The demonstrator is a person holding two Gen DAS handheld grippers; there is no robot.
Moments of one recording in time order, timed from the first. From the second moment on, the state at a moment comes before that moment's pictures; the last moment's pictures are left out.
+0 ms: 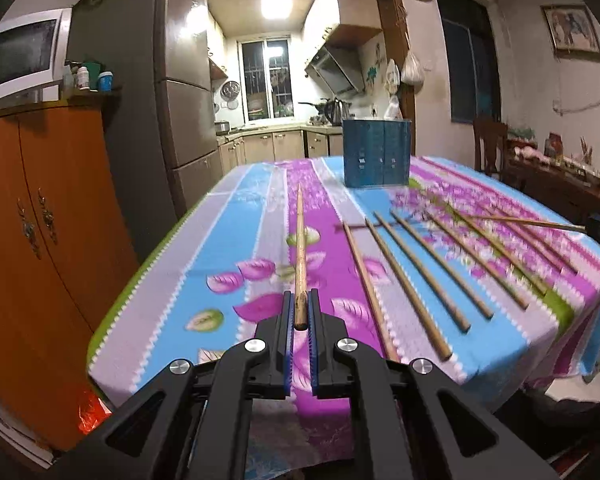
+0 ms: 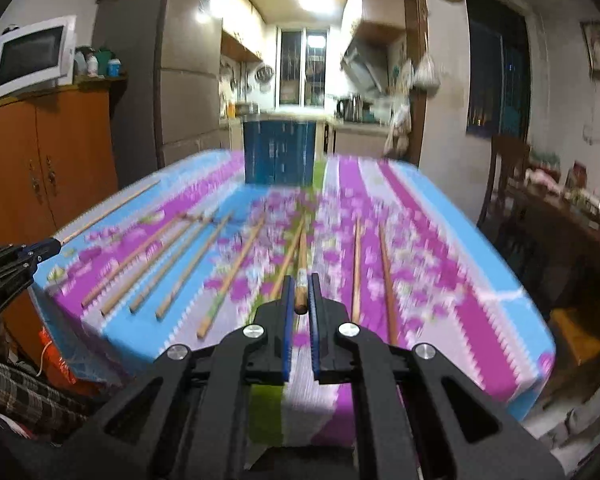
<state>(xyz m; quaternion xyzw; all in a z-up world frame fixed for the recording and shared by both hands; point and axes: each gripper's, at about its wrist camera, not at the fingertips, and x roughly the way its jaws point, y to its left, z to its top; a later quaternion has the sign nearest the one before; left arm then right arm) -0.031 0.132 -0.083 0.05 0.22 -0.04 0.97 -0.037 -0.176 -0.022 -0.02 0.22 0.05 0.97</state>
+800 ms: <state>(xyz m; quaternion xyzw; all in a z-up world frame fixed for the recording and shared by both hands) 0.013 0.165 -0.003 -0.03 0.31 -0.13 0.94 -0.023 -0.177 0.037 -0.05 0.13 0.08 0.99</state>
